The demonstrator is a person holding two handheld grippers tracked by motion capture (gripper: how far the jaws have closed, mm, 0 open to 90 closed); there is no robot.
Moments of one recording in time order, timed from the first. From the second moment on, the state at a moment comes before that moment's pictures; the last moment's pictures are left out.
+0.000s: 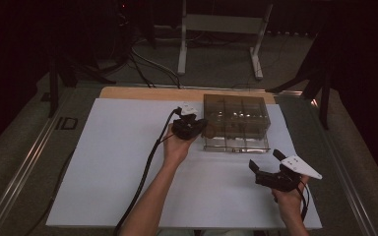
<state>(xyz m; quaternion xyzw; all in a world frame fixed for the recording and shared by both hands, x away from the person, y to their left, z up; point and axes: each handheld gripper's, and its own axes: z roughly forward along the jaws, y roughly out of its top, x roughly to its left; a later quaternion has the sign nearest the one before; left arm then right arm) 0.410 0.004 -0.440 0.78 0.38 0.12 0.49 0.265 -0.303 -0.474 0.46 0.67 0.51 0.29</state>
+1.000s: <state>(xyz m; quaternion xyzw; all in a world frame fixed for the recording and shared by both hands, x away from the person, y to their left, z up) 0.409 -0.018 -0.450 0.79 0.37 0.12 0.47 0.264 -0.304 -0.474 0.46 0.67 0.51 0.29</state>
